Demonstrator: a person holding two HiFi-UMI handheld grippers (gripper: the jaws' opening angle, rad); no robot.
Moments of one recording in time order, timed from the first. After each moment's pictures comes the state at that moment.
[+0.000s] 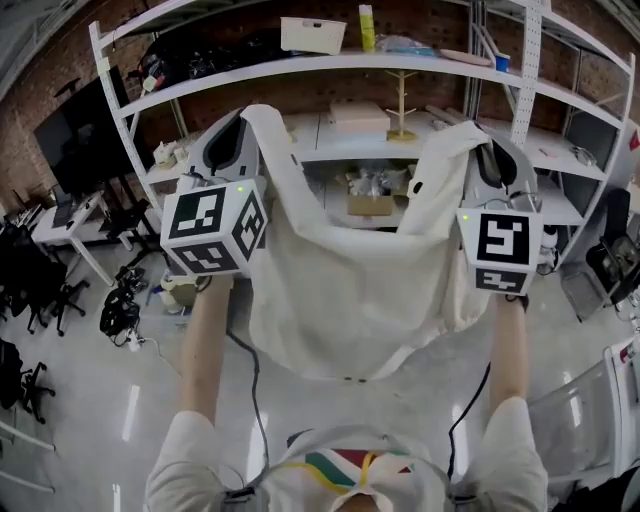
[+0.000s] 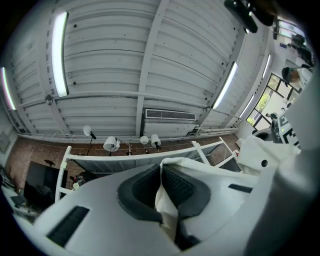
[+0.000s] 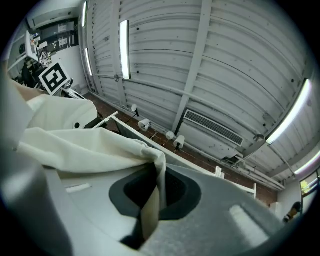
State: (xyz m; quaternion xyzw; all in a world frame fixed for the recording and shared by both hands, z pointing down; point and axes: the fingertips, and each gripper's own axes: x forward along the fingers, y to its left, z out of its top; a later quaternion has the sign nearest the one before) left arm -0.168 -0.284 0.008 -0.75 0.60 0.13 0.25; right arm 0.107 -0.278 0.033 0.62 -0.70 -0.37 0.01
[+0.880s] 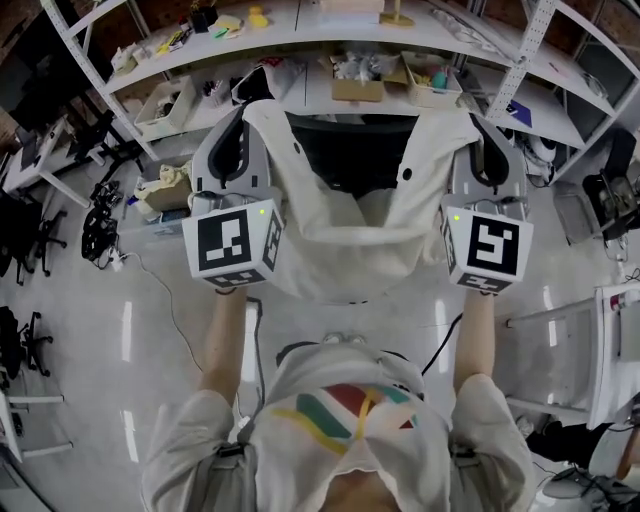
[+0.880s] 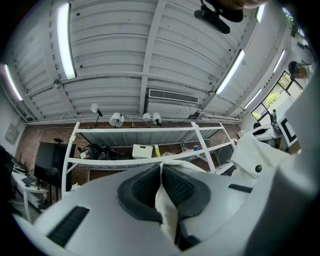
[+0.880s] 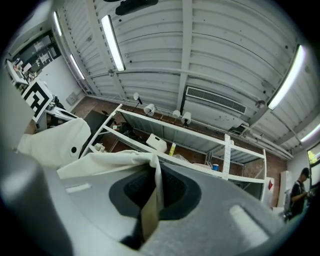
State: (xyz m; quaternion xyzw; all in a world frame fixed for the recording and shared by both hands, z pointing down) left arm -0.158 -0.287 0.187 -0.75 0.63 0.08 0.16; right arm 0.097 -0.284 0.184 0.61 -0.75 -0.24 0.03
